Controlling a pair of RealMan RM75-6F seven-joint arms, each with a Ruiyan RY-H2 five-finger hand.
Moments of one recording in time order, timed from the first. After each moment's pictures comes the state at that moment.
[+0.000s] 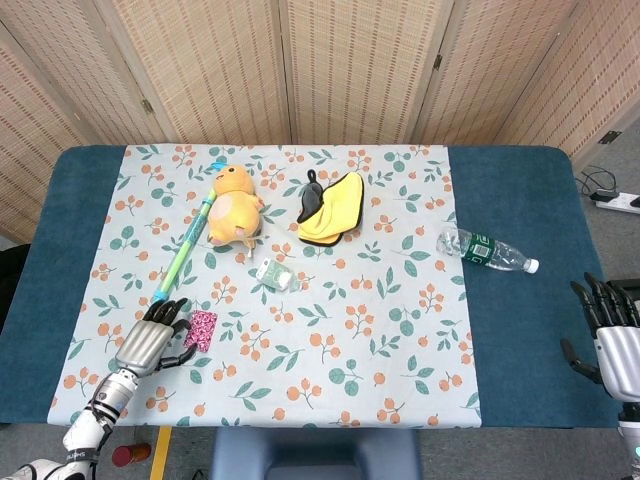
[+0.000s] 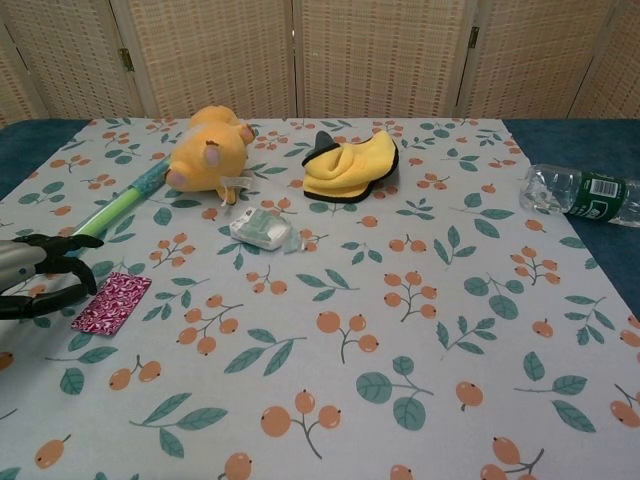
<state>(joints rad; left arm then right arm) -0.41 -1.44 0.00 -1.40 1.39 1.04 0.21 0.04 -1.09 0.06 -1.54 -1.53 1.52 0.07</state>
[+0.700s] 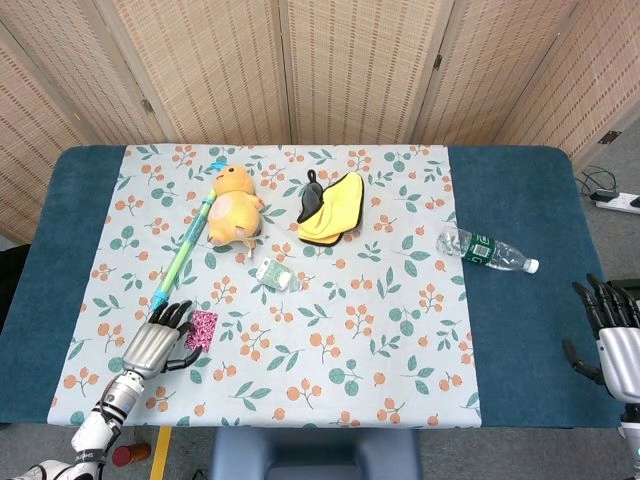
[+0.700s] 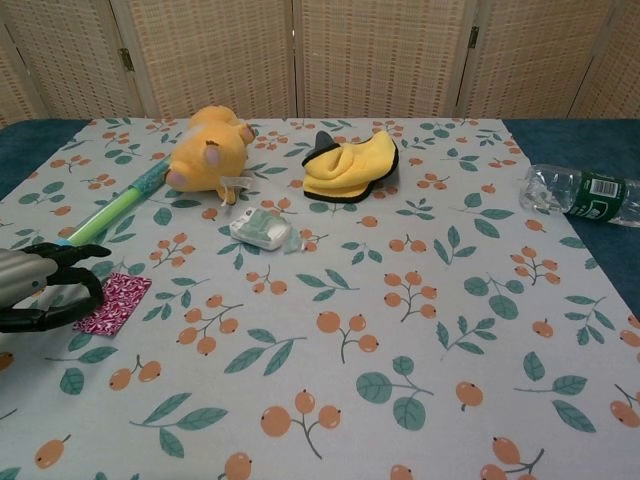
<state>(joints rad) -0.42 -1.49 0.01 -1.36 1.38 1.04 0.26 0.04 -1.08 0.06 -1.54 -1.52 1.52 0.08</state>
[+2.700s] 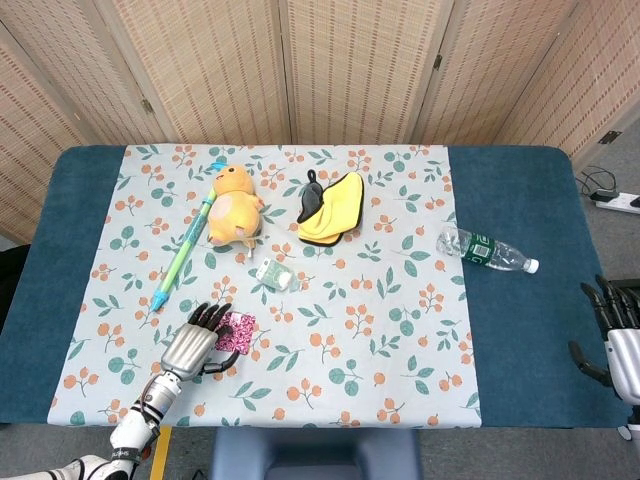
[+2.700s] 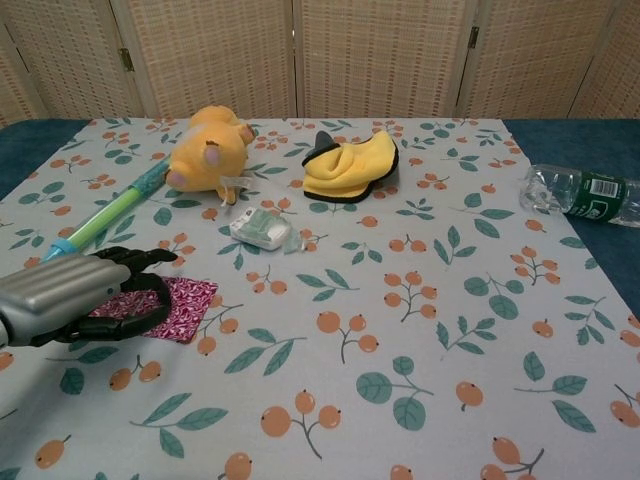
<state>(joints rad) -0.47 -1.60 -0.01 -1.42 1.35 1.04 0.39 0.03 -1.07 0.06 -1.53 -1.51 1.52 0.12</state>
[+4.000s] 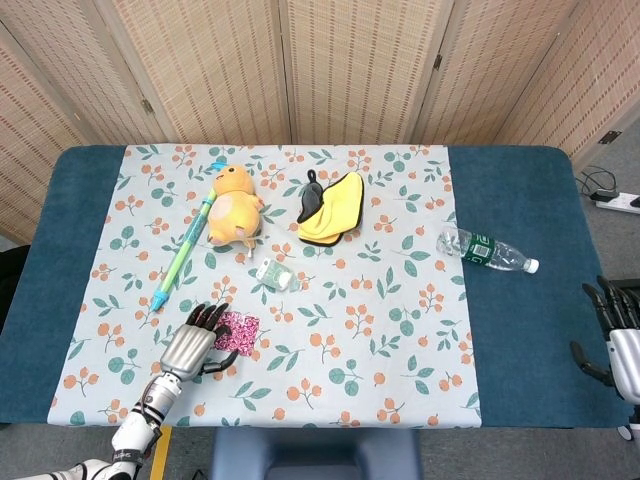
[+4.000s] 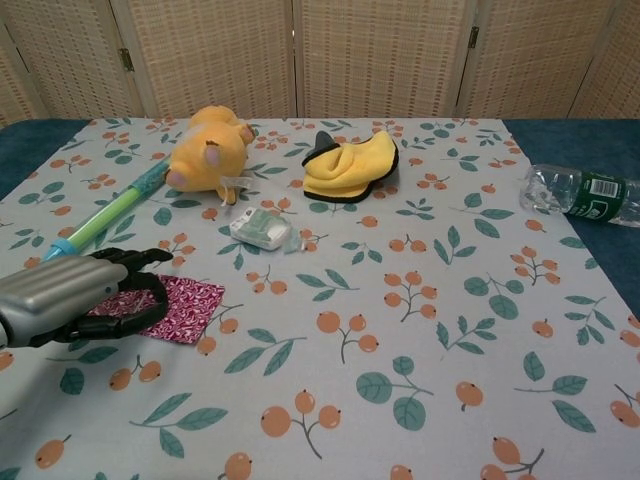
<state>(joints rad) -0.46 -1.61 -0.01 -1.45 1.30 1.05 0.42 0.03 -1.08 0.06 -1.50 -1.51 1.51 0.16</state>
